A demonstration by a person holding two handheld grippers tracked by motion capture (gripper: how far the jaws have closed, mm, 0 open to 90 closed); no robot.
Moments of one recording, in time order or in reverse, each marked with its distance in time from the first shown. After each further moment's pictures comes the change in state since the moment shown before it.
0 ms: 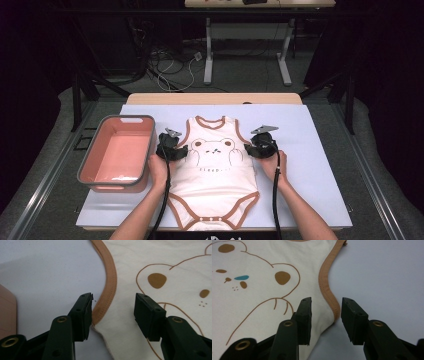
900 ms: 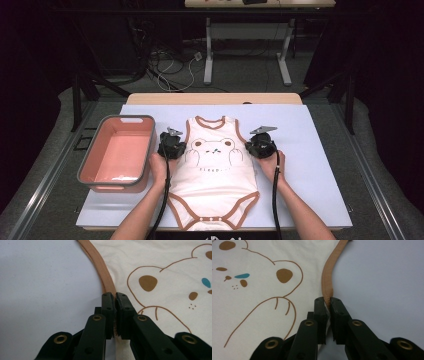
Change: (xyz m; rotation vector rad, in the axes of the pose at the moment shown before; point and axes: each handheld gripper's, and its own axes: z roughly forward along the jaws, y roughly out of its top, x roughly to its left) left arm 0.003 0.002 0.006 -0.020 -0.100 -0.004; right arm -0.001 -0.003 0.009 0.006 0.037 0.013
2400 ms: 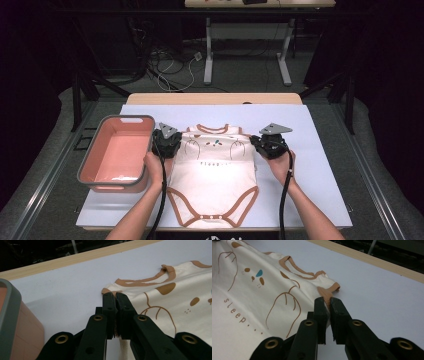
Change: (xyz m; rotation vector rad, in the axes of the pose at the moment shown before) left arm -0.012 0.009 -0.051 -0.216 0.101 0.033; right arm 0.004 0.009 -0.060 -0.180 0.014 -0.089
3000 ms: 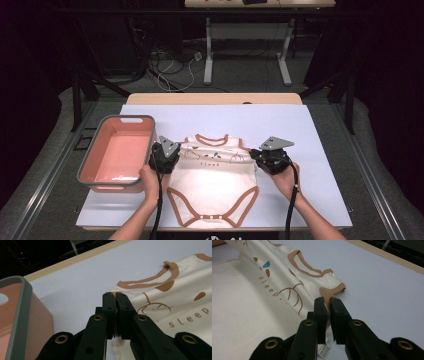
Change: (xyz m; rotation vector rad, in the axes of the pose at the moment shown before) left arm -0.023 -0.025 -0.041 -0.014 0.036 0.152; right arm 0.029 -0.016 -0.035 0.038 0.065 -0.084
